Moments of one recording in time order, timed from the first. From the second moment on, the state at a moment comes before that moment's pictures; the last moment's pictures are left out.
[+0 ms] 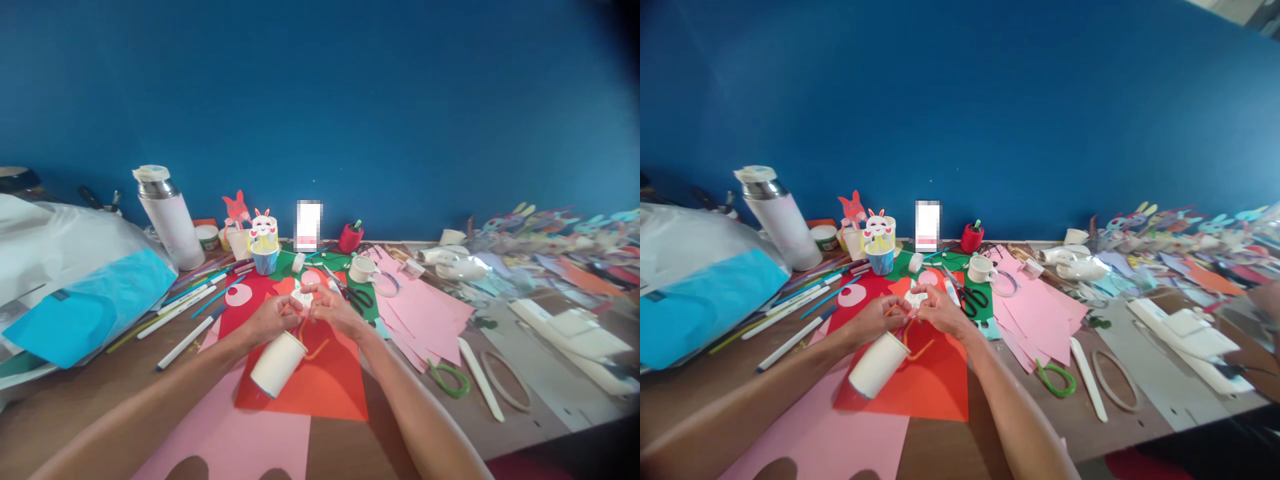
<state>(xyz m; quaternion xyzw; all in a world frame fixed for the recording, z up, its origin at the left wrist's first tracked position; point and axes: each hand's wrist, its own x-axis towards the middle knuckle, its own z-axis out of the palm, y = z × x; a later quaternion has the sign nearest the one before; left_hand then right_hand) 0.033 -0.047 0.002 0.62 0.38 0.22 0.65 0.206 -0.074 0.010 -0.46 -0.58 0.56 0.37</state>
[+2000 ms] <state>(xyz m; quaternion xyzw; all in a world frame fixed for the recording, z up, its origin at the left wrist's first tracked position) 0.026 -0.065 0.004 0.30 0.14 0.20 0.92 0.196 -0.082 -0.001 -0.42 -0.69 0.24 0.54</state>
